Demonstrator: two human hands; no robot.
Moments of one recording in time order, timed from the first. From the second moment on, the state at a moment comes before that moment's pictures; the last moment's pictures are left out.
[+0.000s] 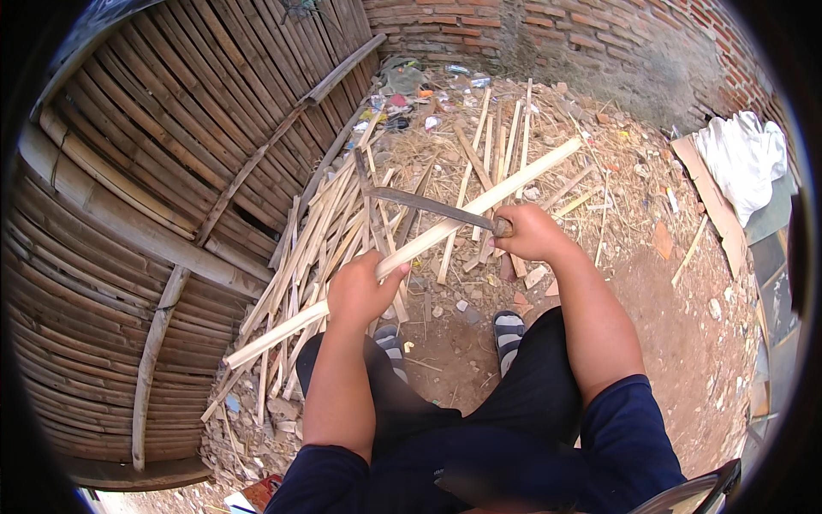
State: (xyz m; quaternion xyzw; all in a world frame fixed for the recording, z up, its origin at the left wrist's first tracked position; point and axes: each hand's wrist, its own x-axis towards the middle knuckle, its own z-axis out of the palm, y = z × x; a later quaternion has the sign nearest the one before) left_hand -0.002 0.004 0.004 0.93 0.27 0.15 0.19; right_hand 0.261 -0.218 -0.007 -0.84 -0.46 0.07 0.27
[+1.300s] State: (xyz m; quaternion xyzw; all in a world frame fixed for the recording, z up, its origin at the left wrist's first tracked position) left_hand -0.001 0.000 0.008 0.93 0.28 0.14 0.19; right_hand 0.262 -0.218 0.002 -0.85 -0.45 0.13 0.23
